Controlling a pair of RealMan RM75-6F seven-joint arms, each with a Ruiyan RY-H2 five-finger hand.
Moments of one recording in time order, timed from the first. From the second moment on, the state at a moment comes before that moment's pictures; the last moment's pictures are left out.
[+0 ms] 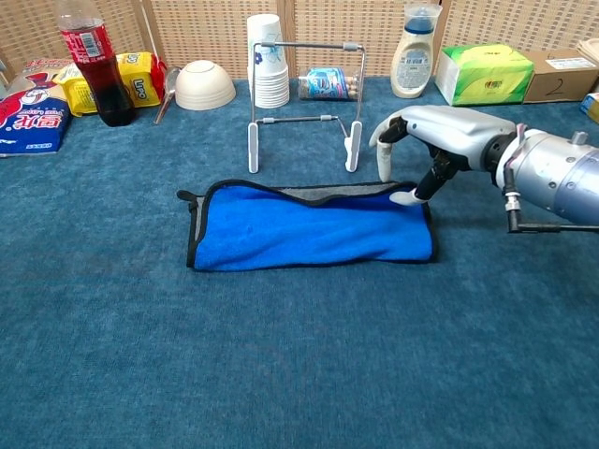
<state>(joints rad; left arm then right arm) -0.03 -1.14 0.01 -1.87 1.58 1.54 0.07 0.76 -1.68 0.20 -1.26 -1.22 0.94 -0.15</state>
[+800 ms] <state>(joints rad) -0.02 -1.13 0.01 -1.87 1.59 1.55 0.05 0.76 -1.74 0.20 -1.16 -1.26 0.95 -0.07</state>
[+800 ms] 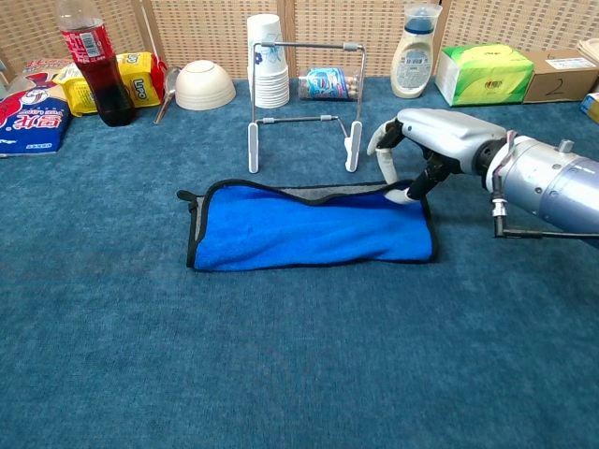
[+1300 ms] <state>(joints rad) -0.01 -1.13 0.01 -1.87 1.59 1.56 0.04 0.79 -1.76 0.22 -1.13 -1.27 0.94 -0.06</state>
